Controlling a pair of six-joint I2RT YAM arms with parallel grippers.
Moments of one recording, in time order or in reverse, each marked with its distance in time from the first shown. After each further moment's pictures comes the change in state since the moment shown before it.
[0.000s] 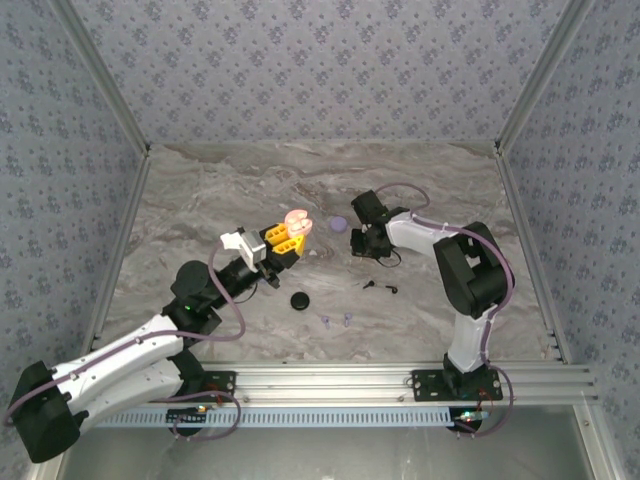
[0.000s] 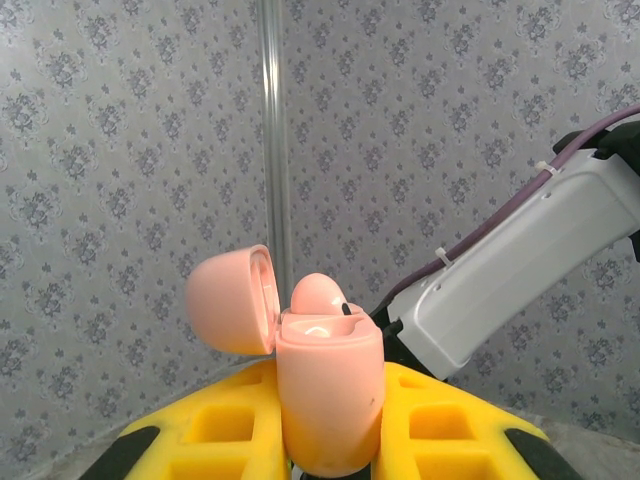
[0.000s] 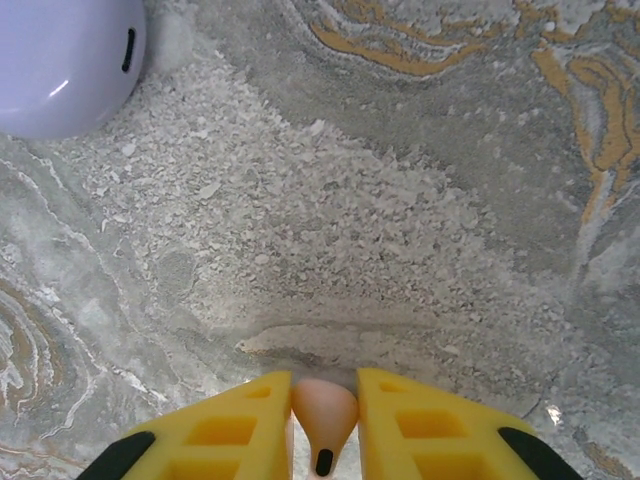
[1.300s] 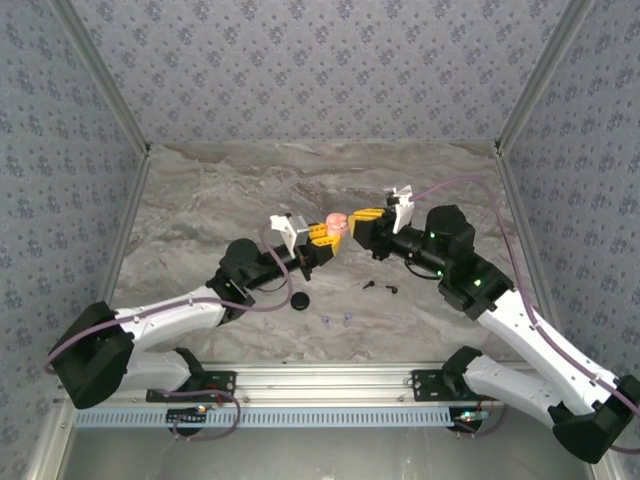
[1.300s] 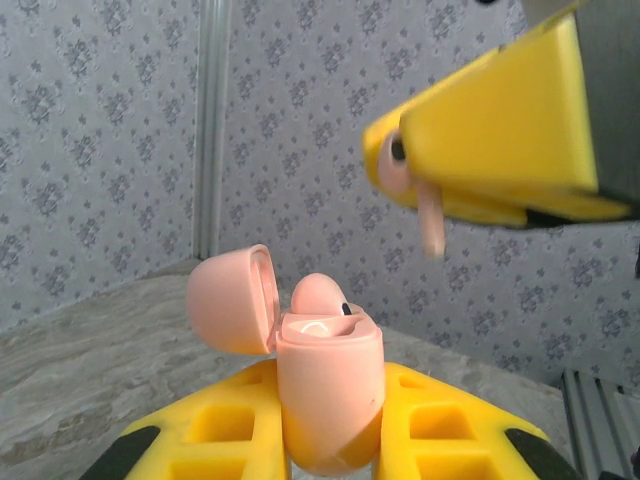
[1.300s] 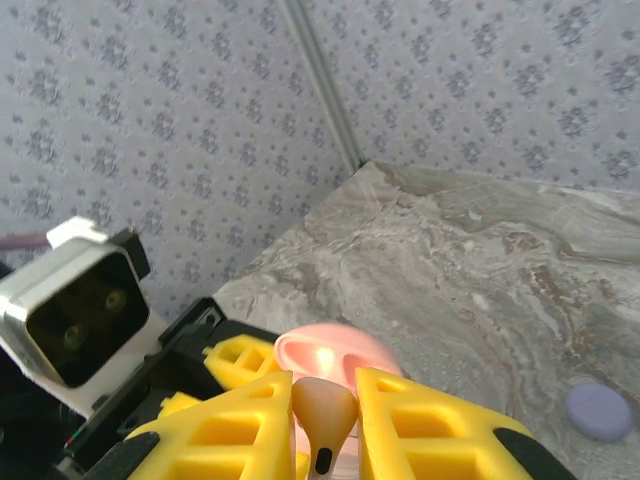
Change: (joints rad) left arm 0.000 0.418 0.097 0.168 0.132 -0.167; right arm 0.175 -0.967 -0.237 0.329 -0.212 -0.230
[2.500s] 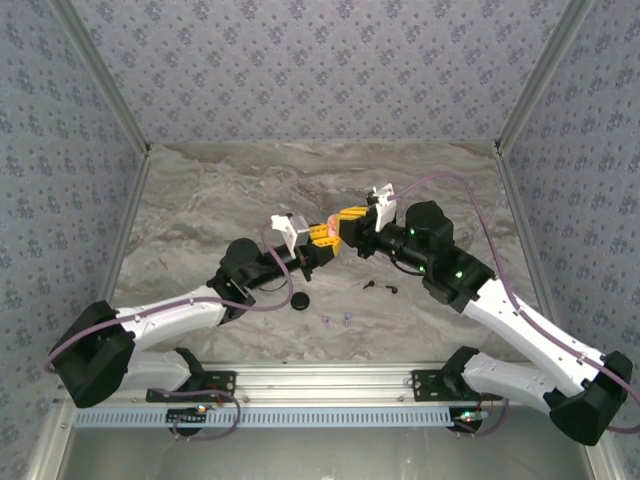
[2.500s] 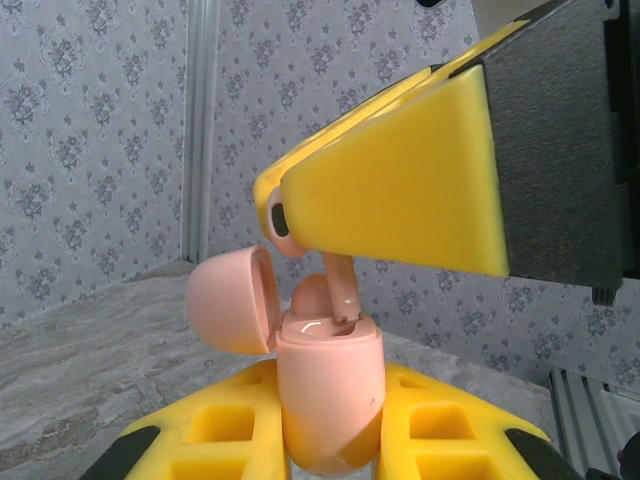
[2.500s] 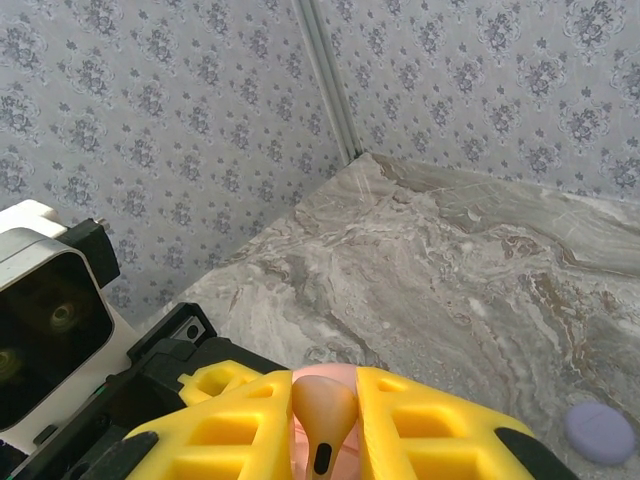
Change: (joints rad) left arm 0.000 0.003 0.001 0.005 0.016 -0.003; right arm 0.061 0.092 0.020 0.053 0.068 -0.052
